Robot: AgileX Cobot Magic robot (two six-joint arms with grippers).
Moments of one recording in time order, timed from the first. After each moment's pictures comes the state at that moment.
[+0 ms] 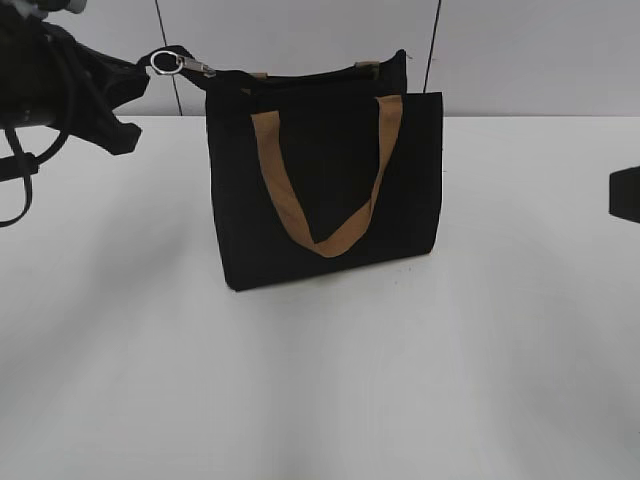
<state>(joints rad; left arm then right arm) -0.35 1.42 -0.81 0.70 -0.18 -0.26 -0.04 0.73 -0.64 0.92 0.86 -0.87</state>
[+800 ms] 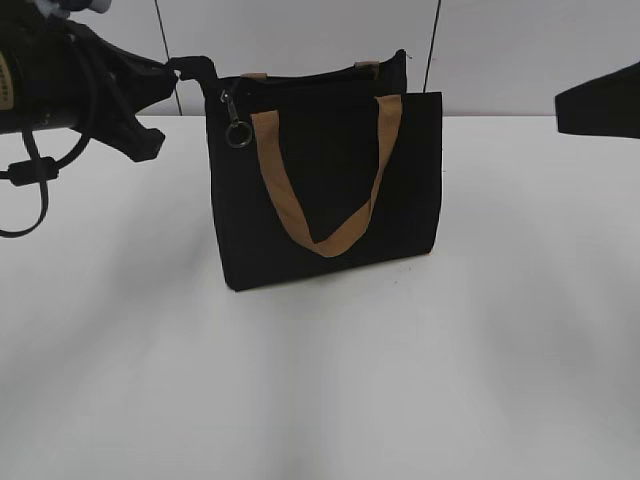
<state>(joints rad) -0.43 1.40 -0.81 0.70 -0.18 -0.26 0.00 1.05 -0.84 0.96 0.85 -1.02</state>
